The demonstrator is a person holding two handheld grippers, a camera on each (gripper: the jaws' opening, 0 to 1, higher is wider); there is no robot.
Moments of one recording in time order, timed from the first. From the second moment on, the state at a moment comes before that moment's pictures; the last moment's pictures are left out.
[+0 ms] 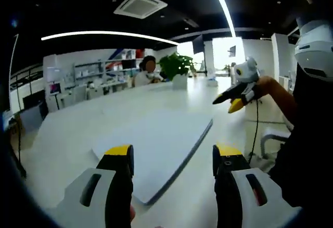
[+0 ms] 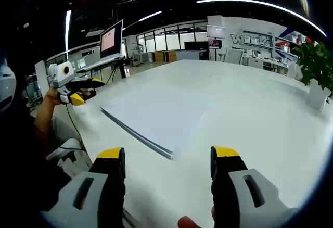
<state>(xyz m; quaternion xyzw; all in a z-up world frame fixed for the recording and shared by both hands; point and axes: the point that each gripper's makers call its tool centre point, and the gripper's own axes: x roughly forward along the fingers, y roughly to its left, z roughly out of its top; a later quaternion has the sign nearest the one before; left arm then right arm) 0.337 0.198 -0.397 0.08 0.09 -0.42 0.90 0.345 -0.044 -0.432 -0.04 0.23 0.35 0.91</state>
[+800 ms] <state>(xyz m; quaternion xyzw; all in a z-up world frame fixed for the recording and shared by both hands) 0.361 0.163 -0.438 0.25 0.14 -0.45 0.85 0.344 -0.052 -0.438 -0.03 0.23 0.34 0.91</state>
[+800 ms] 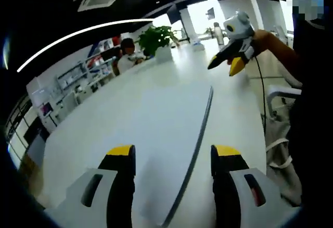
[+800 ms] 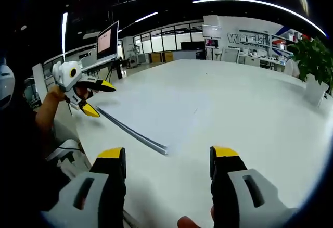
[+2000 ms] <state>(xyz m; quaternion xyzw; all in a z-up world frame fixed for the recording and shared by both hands) 0.366 0.124 -0.465 0.31 0.15 -0.52 0.78 0.345 -0.070 -0.442 -0.02 0.22 0.31 0.92</state>
